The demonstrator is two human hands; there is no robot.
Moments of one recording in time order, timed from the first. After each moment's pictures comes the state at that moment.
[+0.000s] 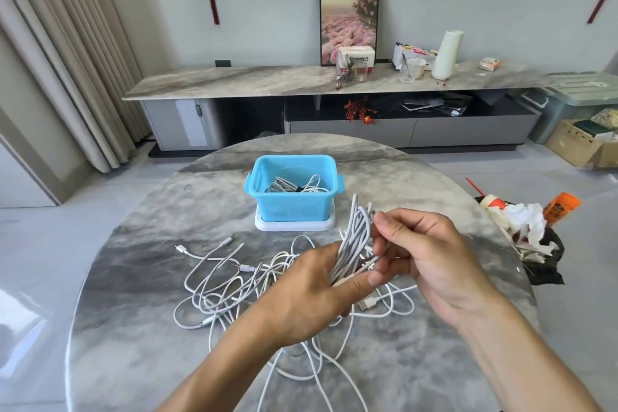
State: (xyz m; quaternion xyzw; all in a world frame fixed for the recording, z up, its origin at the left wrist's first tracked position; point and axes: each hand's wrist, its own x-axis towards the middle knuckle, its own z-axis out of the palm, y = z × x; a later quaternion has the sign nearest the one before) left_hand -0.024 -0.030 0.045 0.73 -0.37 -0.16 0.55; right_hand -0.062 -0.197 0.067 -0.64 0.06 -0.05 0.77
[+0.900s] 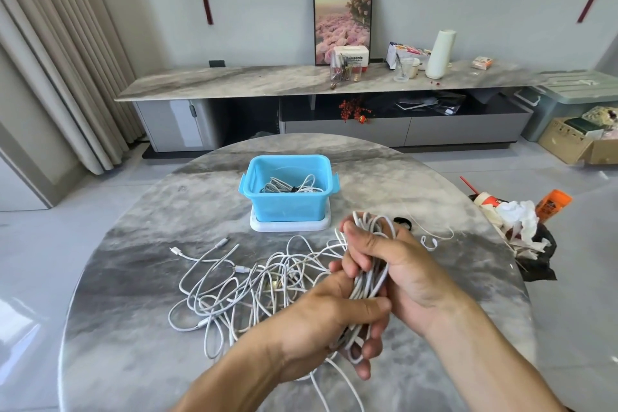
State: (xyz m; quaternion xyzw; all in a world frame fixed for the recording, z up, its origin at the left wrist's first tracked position) left_hand -0.043 -0.041 0.030 0.52 -0.21 -0.46 0.68; right_hand -0.054 -0.176 0.050 -0.52 0.05 0.04 0.85
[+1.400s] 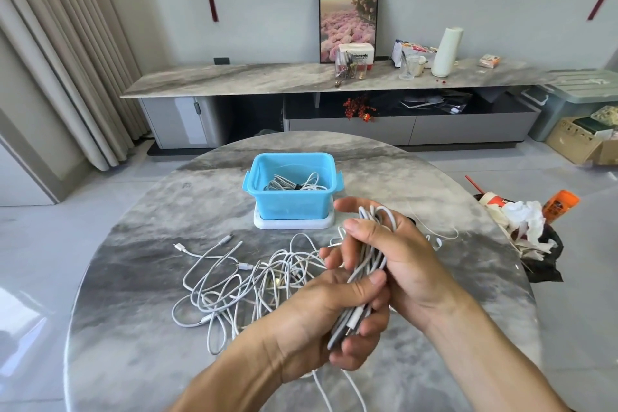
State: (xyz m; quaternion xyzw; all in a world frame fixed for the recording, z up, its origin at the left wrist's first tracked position) left_hand -0.040 -0.036 0.034 0.44 -0.19 -0.51 0.71; right_hand -0.052 -0.171 0.056 -0.51 -0.02 0.02 0.86
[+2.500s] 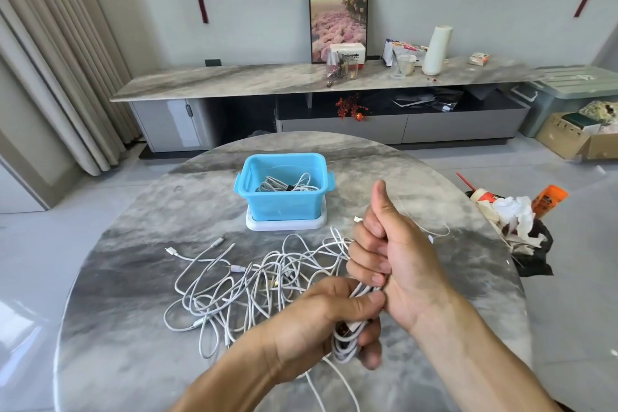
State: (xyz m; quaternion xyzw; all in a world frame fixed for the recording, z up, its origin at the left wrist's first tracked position) left_hand -0.041 -0.046 0.025 0.51 -0.22 -0.48 0.68; right_hand -0.053 -0.174 0.064 -0.45 0.11 -0.04 0.88
